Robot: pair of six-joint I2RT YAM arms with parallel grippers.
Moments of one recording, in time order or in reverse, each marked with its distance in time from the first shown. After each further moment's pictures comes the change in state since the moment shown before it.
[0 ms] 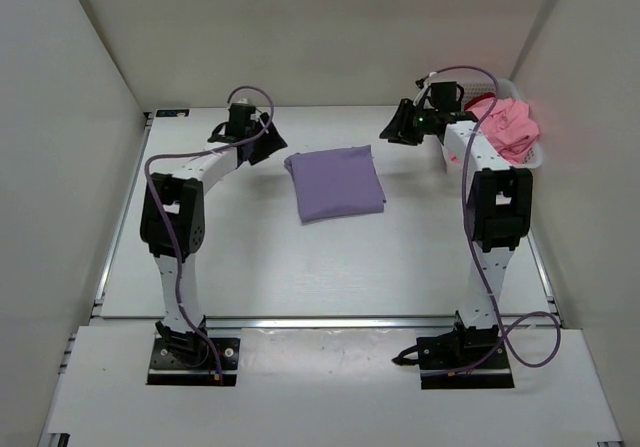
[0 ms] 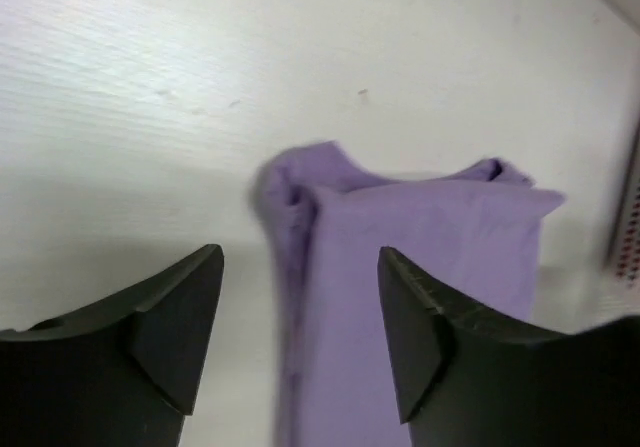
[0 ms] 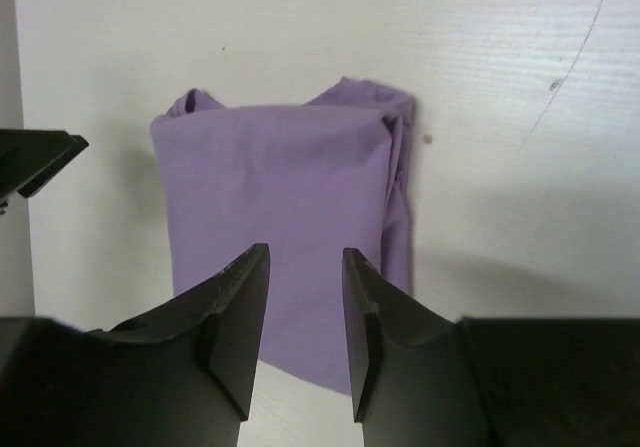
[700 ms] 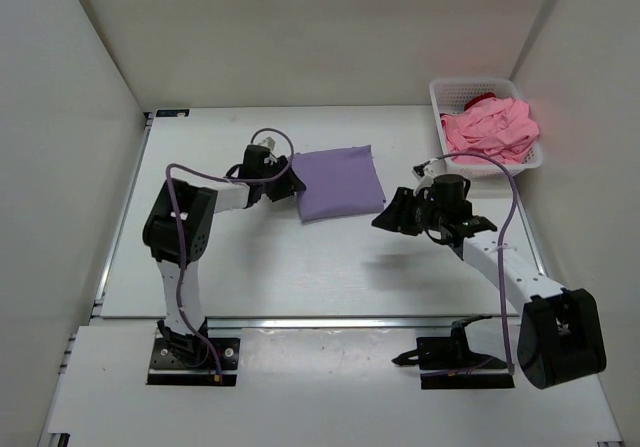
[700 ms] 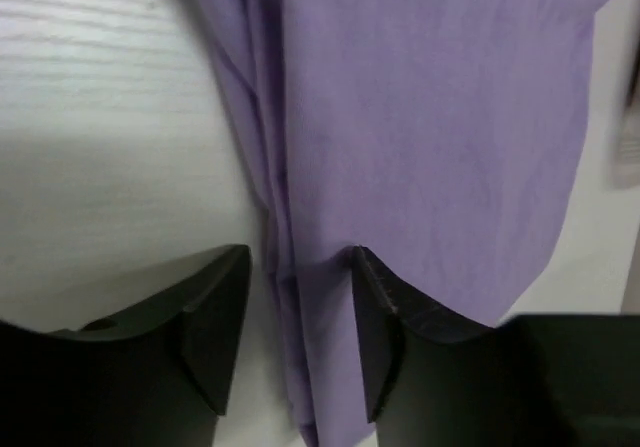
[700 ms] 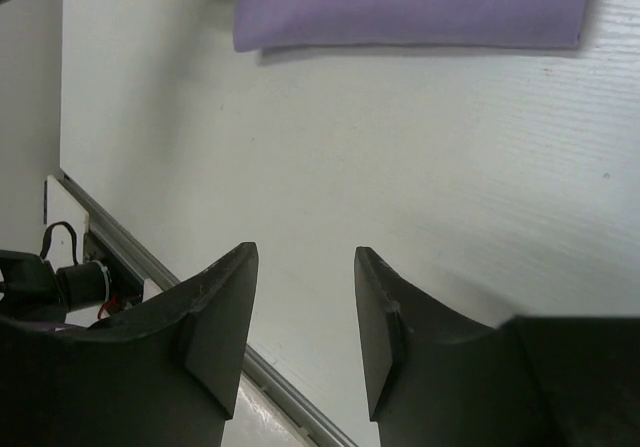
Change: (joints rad) left arm -0.073 -0.092 -0.468 0.387 0.183 -0.041; right arm 0.164 -0.901 -1.120 0.279 -0.014 0.108
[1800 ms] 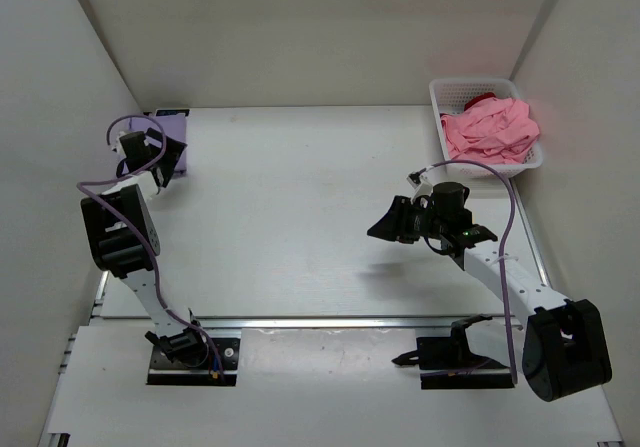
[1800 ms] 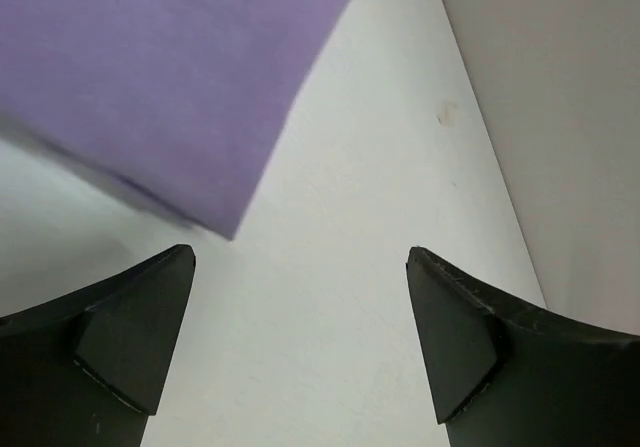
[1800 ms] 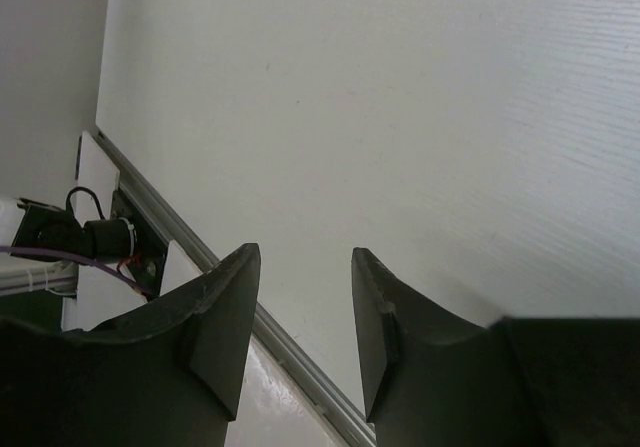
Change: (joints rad) left arm 0.648 -0.065 0.081 -0.037 -0.135 -0.127; right arm 0.034 -0.083 -0.086 0.051 -0.088 0.022
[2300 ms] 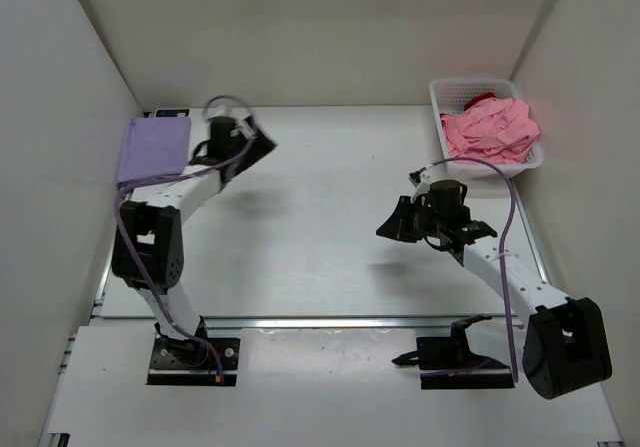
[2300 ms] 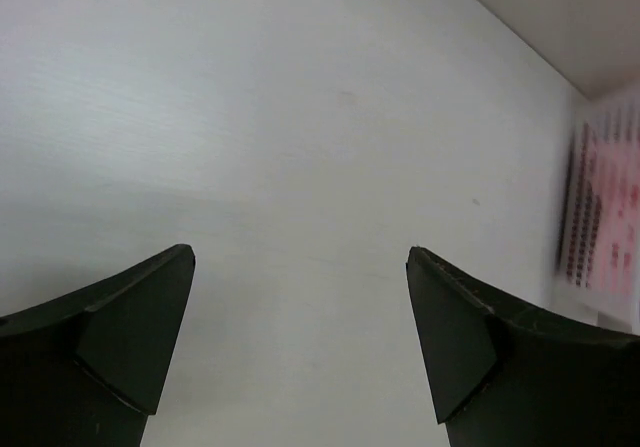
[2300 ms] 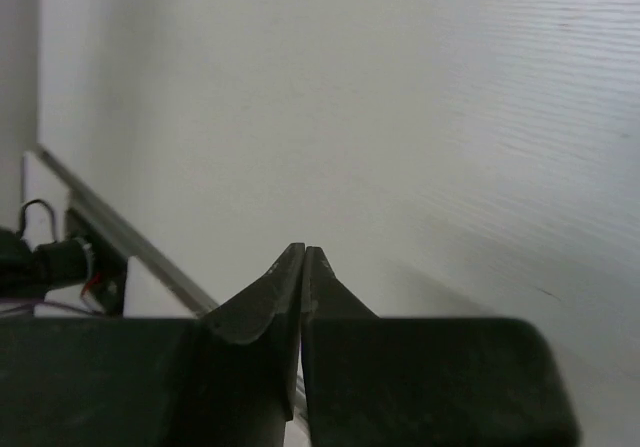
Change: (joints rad) left arm -0.397 -0.170 -0.087 -0.075 -0.039 0.061; right arm 0.008 -0.023 0.003 -0.056 0.075 -0.030
